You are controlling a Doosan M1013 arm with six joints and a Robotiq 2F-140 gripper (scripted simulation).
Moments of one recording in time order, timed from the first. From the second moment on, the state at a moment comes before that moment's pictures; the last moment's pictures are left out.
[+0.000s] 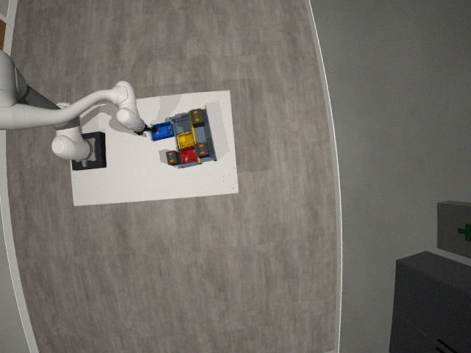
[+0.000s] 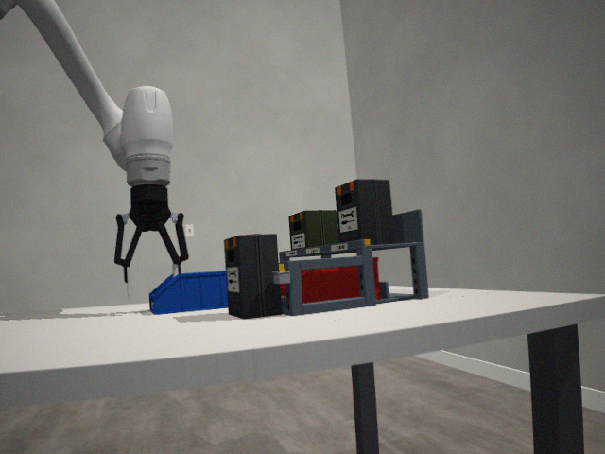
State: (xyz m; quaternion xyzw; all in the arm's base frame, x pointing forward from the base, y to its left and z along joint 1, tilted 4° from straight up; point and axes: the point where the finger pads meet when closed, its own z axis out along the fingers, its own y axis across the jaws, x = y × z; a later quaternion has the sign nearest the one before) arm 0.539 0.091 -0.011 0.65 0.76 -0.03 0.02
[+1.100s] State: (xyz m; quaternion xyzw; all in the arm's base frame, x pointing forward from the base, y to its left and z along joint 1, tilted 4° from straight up) arm 0.539 0.097 0.083 0.65 0.76 -0.03 0.02
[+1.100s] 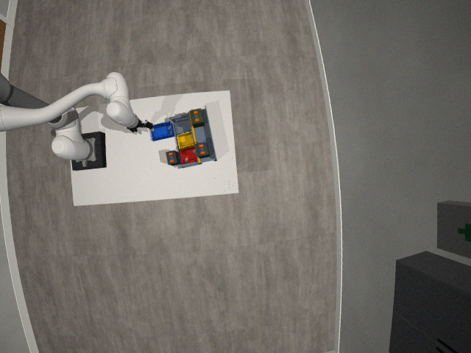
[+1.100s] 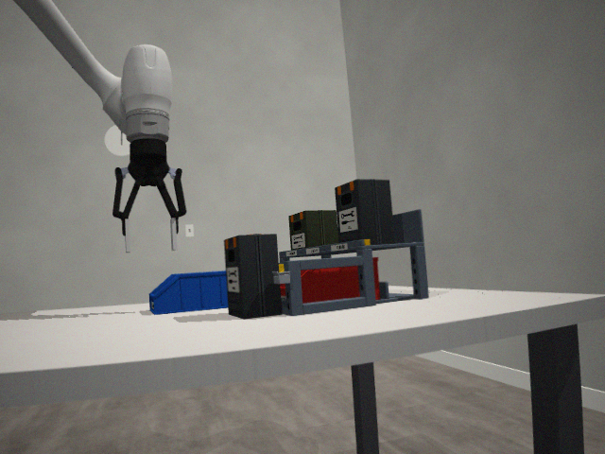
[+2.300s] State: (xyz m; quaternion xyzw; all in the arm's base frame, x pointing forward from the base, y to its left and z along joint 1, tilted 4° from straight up) arm 0.539 0.098 0.087 0.65 0.76 -0.03 0.02
